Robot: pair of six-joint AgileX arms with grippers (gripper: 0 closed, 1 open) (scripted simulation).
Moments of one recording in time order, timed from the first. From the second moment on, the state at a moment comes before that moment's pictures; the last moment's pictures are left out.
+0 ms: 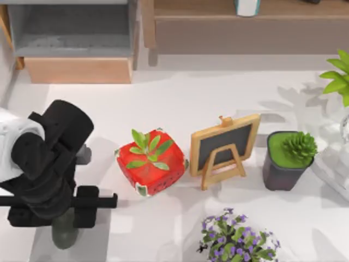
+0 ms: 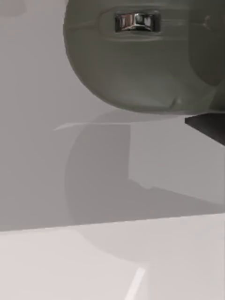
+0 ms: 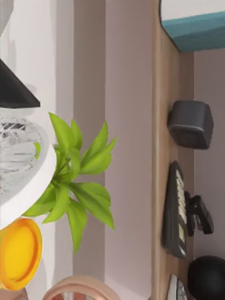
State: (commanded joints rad) left arm -0.48 1.47 0.74 -0.76 -0.05 -0.44; right arm 0.00 0.00 0.00 0.00 0.00 0.00
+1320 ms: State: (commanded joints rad) left arm -0.48 1.42 0.80 -0.71 -0.06 -0.44; right arm 0.00 0.00 0.00 0.00 0.00 0.00
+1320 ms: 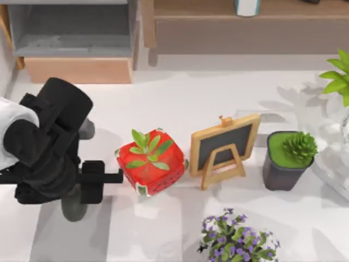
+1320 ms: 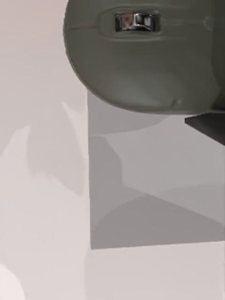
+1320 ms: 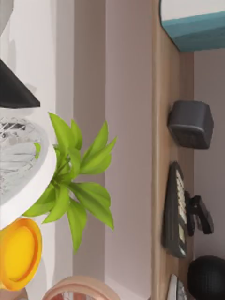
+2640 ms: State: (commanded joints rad) left arm -0.48 1.49 0.72 -0.71 -0.05 -0.44; right arm 0.00 0.00 0.00 0.00 0.00 0.00
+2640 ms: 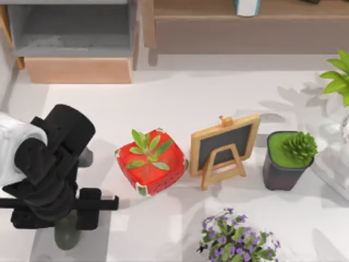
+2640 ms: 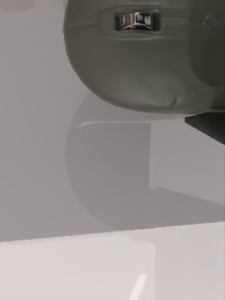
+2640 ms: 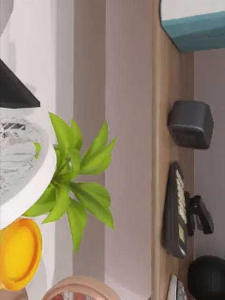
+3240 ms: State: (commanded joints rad) left arm -0.48 1.49 0.72 -0.71 -0.05 -0.44; right arm 0.00 0.00 0.00 0.00 0.00 0.00
